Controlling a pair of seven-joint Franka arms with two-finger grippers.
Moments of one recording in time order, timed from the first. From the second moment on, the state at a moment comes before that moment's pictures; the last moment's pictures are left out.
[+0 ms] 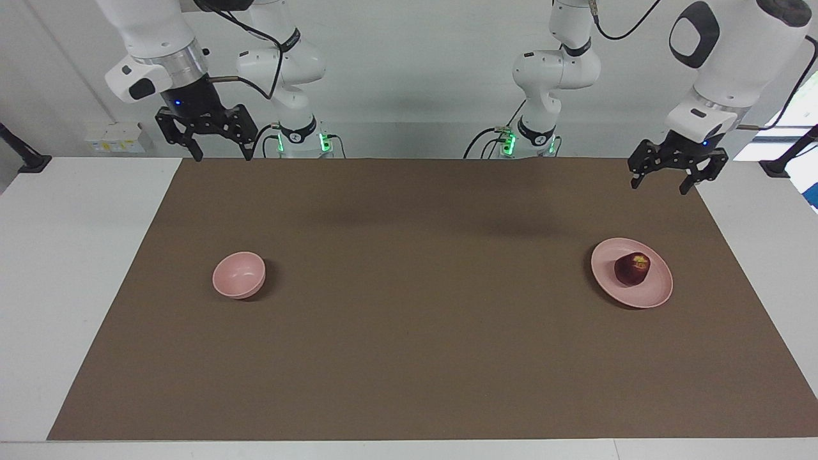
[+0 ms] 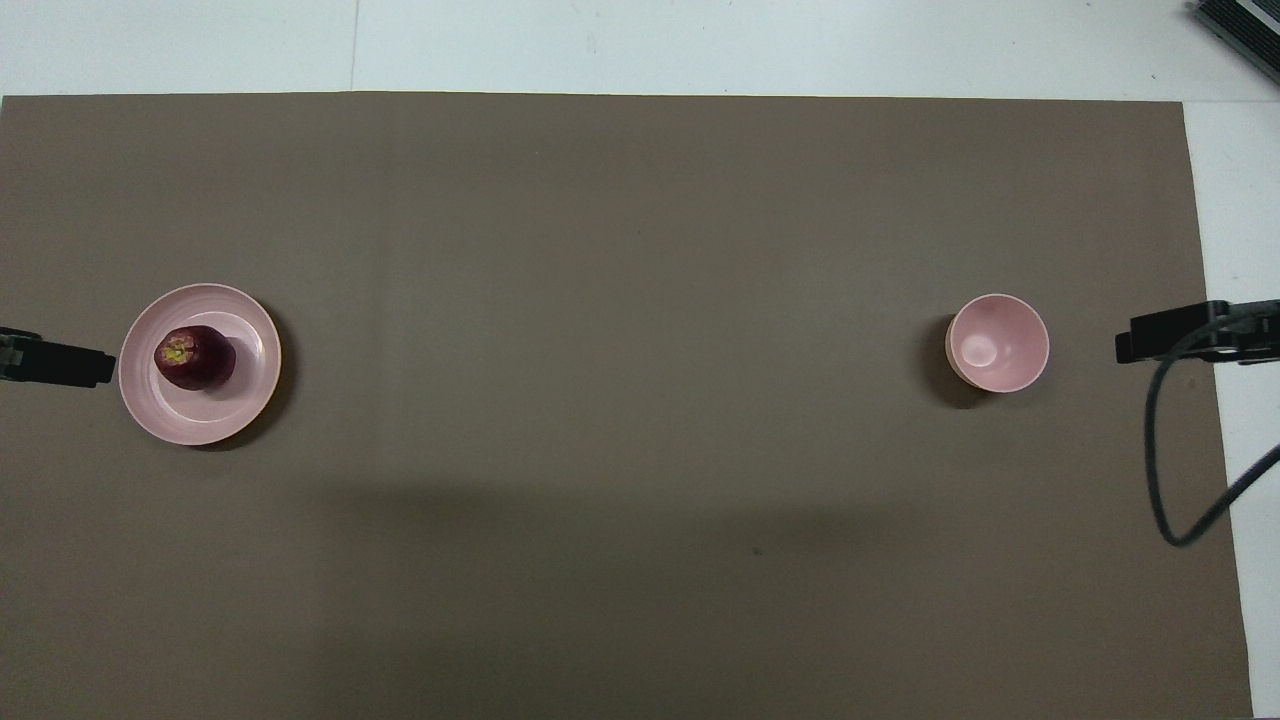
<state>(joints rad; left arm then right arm) -0.04 -0.09 0.07 -1.86 0.01 1.87 0.27 0.22 -0.06 -0.15 -1.60 0.05 1.60 0.14</state>
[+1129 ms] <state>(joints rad) 0.05 0.13 0.06 -2.11 0.00 2.33 0.39 0.44 0.07 -0.15 -1.65 0.27 1.90 0.59</state>
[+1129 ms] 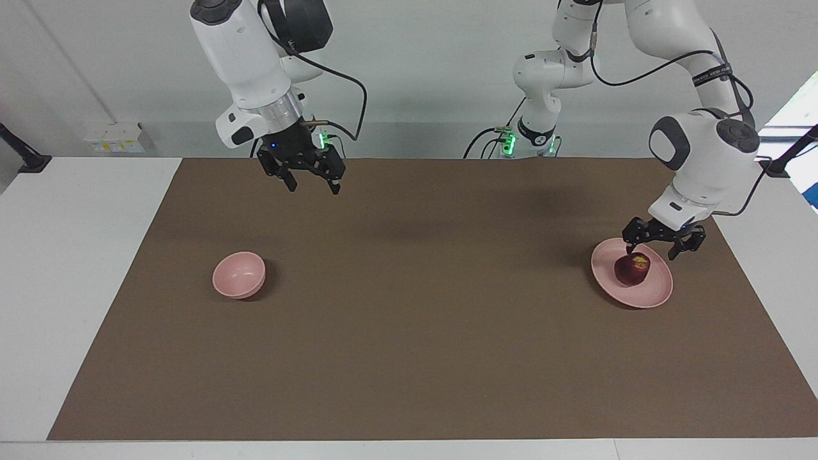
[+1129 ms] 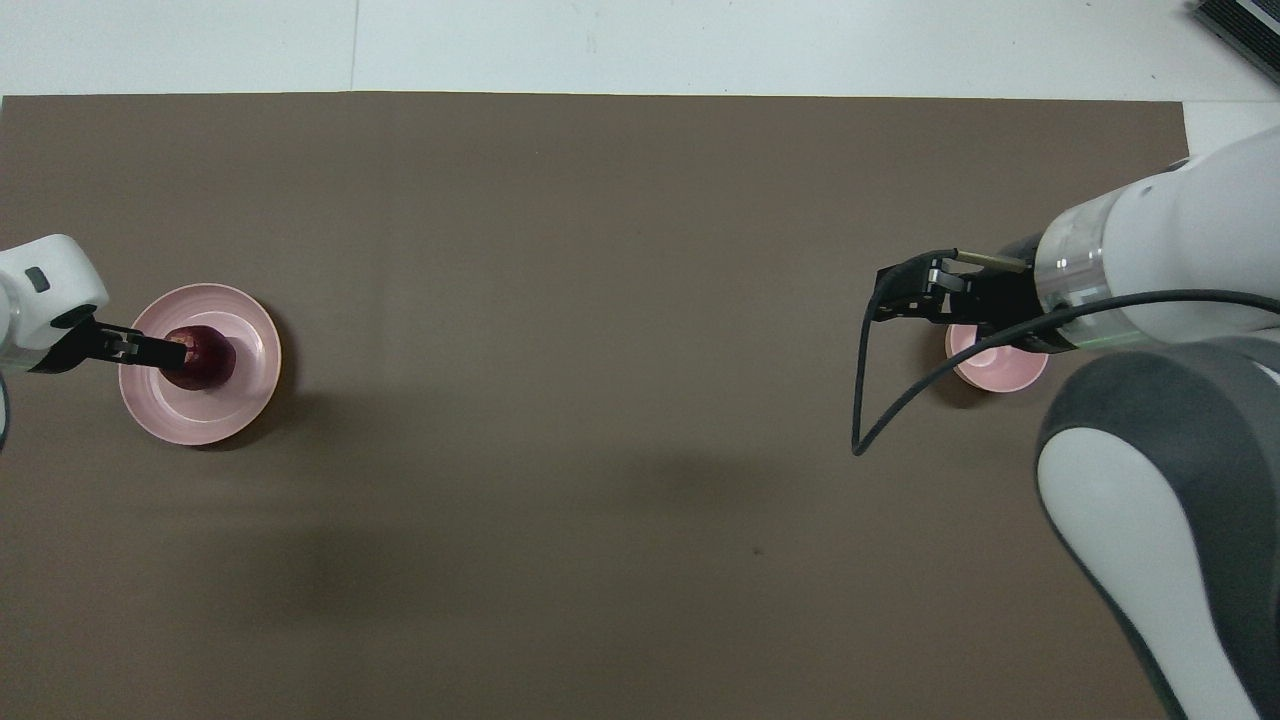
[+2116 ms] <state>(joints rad) 0.05 0.16 0.06 -2.13 -0.04 2.43 0.40 0.58 0.19 -0.15 -1.65 0.59 2.22 0.92</state>
